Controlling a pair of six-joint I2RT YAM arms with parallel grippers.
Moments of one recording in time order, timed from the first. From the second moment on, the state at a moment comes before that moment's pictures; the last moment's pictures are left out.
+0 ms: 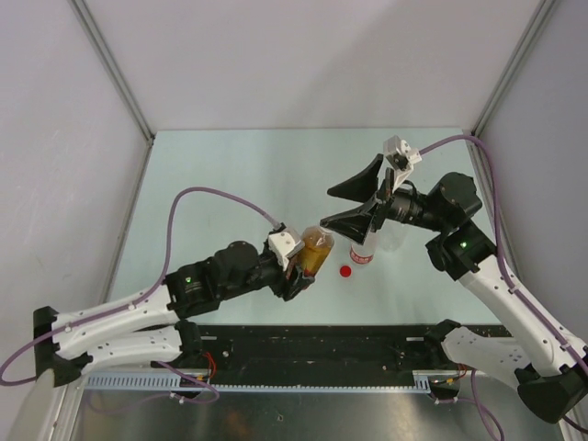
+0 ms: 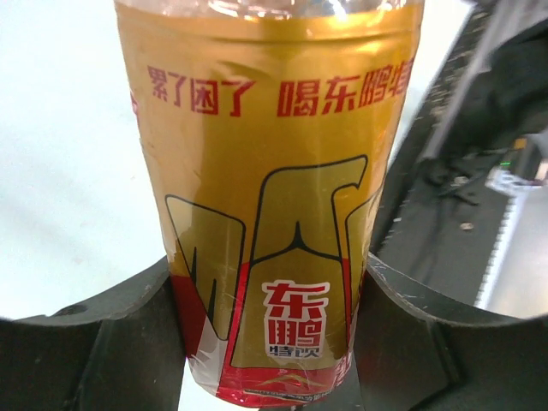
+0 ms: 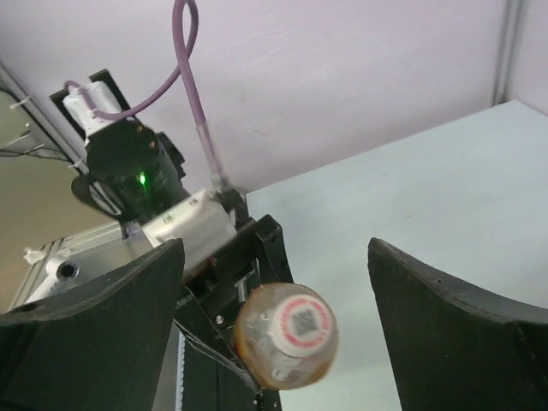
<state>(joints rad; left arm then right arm) -1.15 0.84 0.77 -0.23 -0.03 -0.14 0.58 0.97 1.06 0.13 -0.78 0.41</state>
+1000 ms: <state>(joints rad) -1.16 1.13 0.95 -0.59 -0.61 -0.26 0.60 1.18 1.06 -0.01 -0.35 0.68</state>
